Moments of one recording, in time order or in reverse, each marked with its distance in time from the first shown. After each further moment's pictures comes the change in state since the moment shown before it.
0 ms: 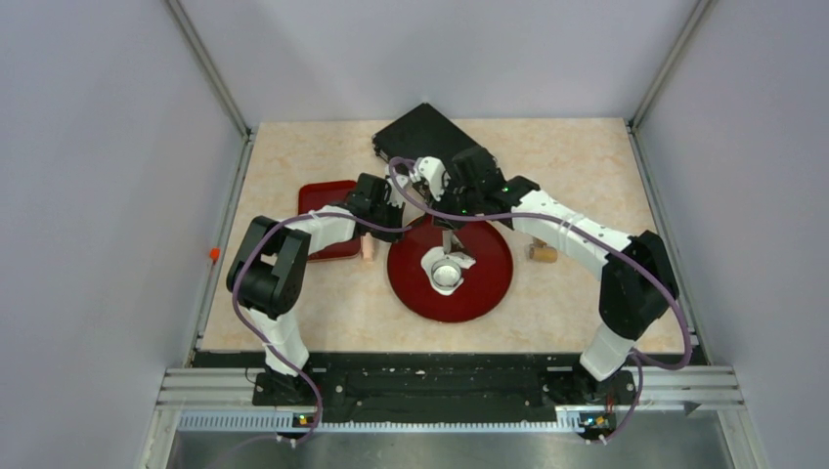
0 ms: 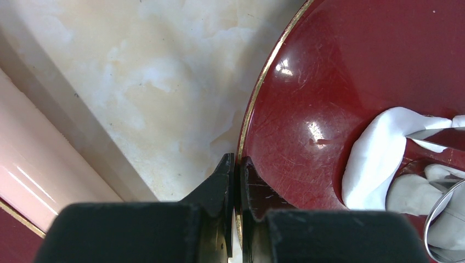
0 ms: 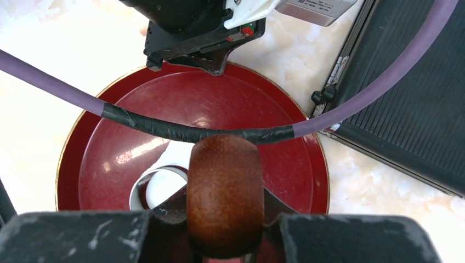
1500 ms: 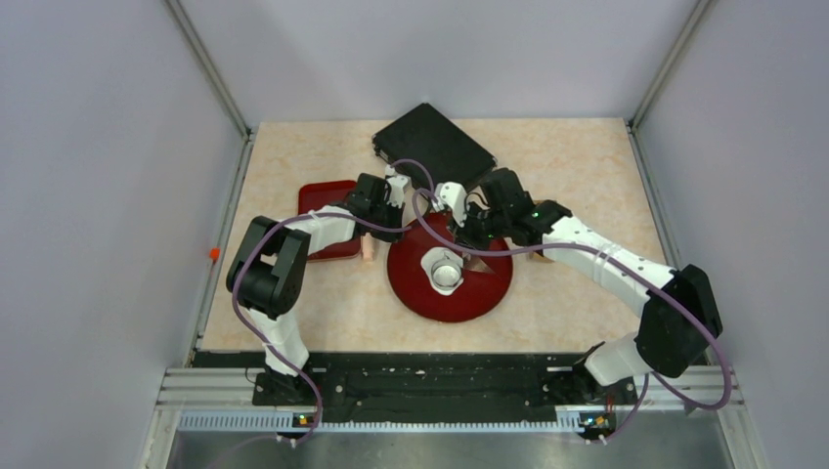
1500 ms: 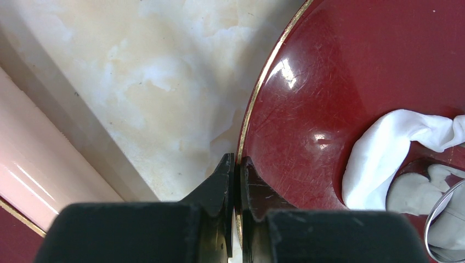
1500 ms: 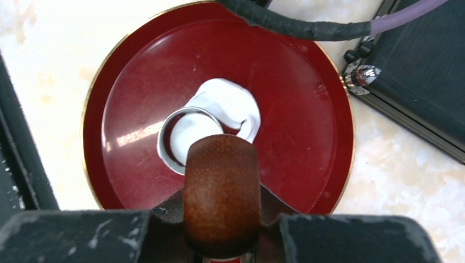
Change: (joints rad) left arm 0.000 -0.002 -0.002 0.001 0.000 0.000; right arm -0.003 -0.253 -0.251 -0.044 -0.059 -0.094
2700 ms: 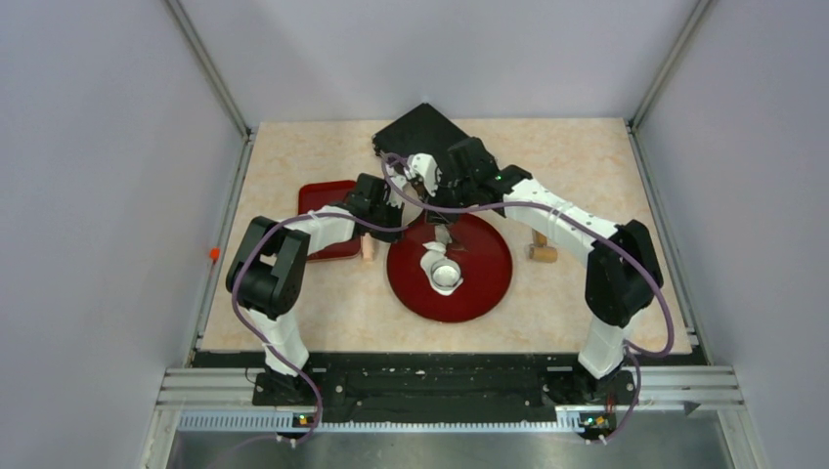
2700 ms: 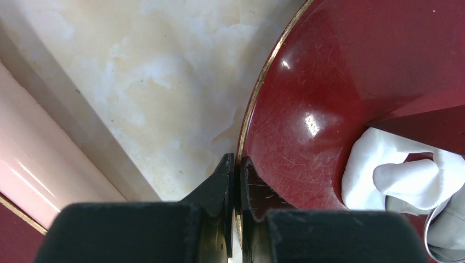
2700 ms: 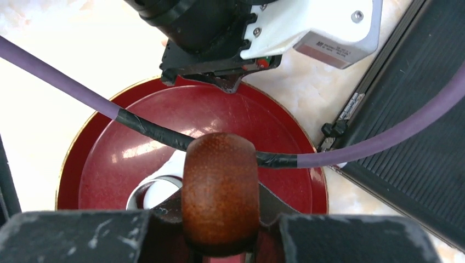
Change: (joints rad) left arm 0.001 -0.002 -0.002 -0.002 0.000 -0.001; right arm -0.006 0.330 0.339 -0.003 -0.081 0.006
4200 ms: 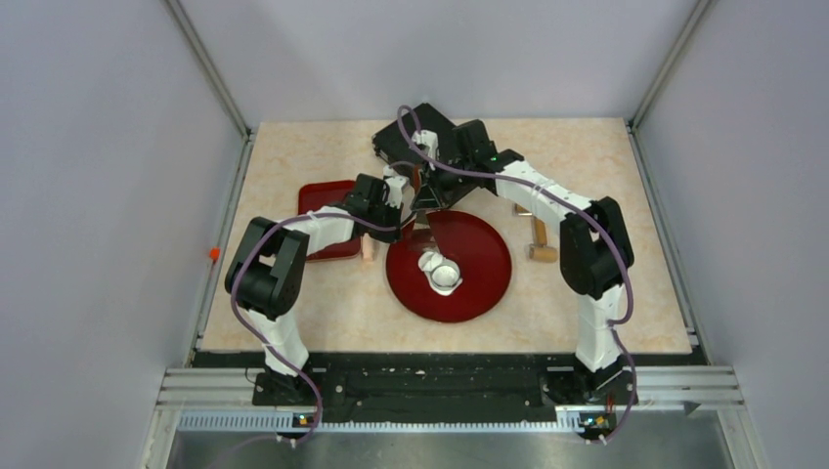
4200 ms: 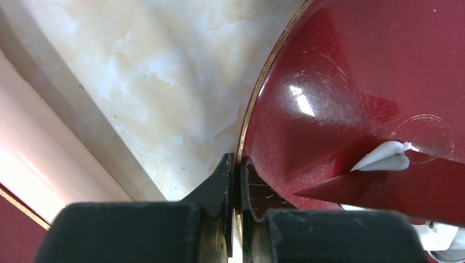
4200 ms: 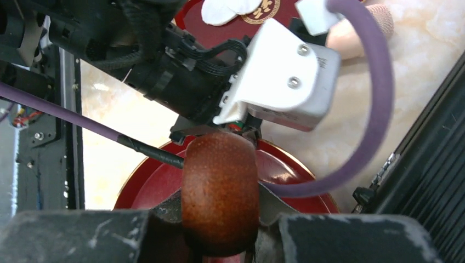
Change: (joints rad) left arm 0.005 -0.006 -0.007 -0.002 0.000 0.000; right arm -0.101 0.248 0.214 0.075 -0.379 0.216
